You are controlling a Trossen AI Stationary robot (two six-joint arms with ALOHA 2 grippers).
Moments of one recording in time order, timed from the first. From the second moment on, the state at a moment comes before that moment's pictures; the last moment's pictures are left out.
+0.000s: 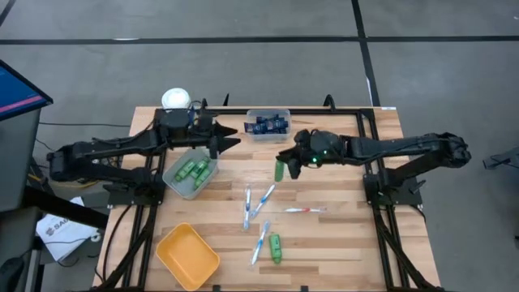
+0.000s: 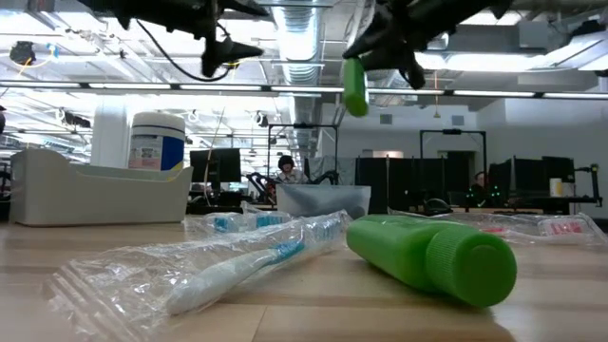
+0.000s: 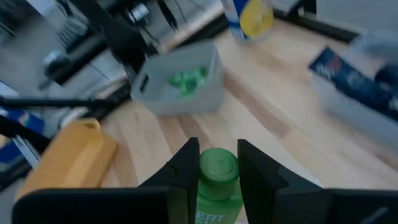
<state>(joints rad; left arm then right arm) 0.33 1.05 0.76 0.14 0.16 -0.53 -0.05 1.28 0.92 -0.10 0.15 0.57</state>
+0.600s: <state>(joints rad) 0.33 1.35 0.76 0.59 0.44 -0.54 -0.13 1.28 0.92 0.09 0.04 0.52</state>
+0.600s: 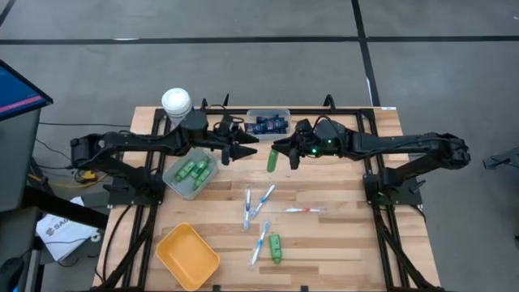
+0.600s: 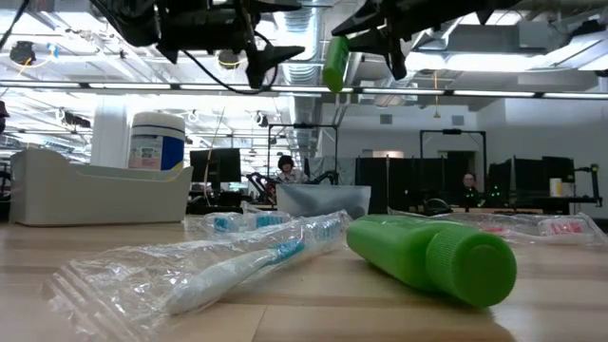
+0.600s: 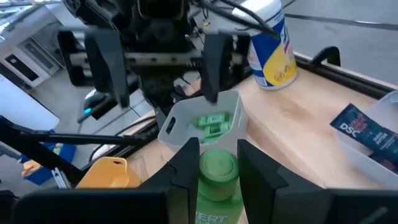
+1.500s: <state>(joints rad) 0.31 1.42 0.76 0.75 0.49 -0.61 -0.18 1.28 0.92 0.16 0.00 0.49</state>
